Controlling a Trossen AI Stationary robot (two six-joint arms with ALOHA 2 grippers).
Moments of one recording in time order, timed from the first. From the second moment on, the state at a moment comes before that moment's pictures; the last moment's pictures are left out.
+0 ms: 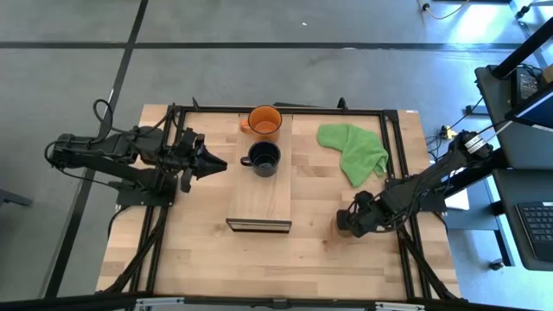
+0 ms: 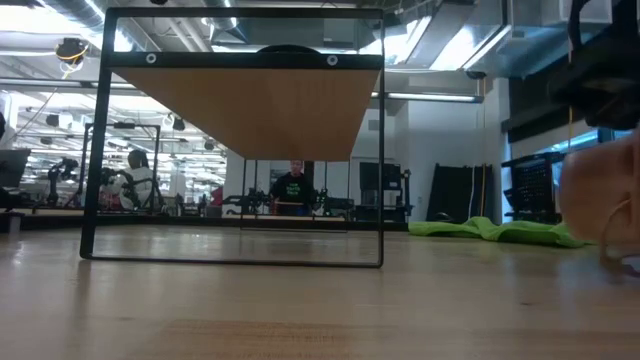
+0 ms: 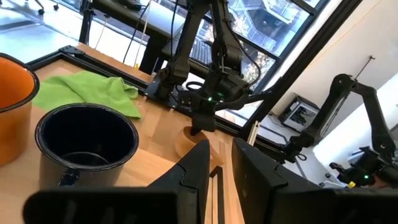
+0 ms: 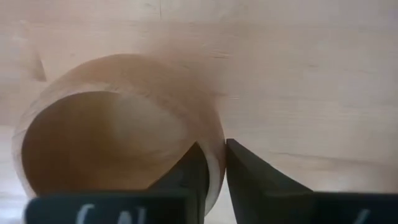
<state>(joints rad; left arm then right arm) -0.10 0.72 0.90 -0.32 -0.05 -0.51 0.58 1.31 0.75 -0.80 -0.02 2.14</state>
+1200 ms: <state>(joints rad) -0.10 0.72 0.90 -0.32 -0.09 -0.55 0.59 1.31 1.00 -0.89 0.02 1.76</state>
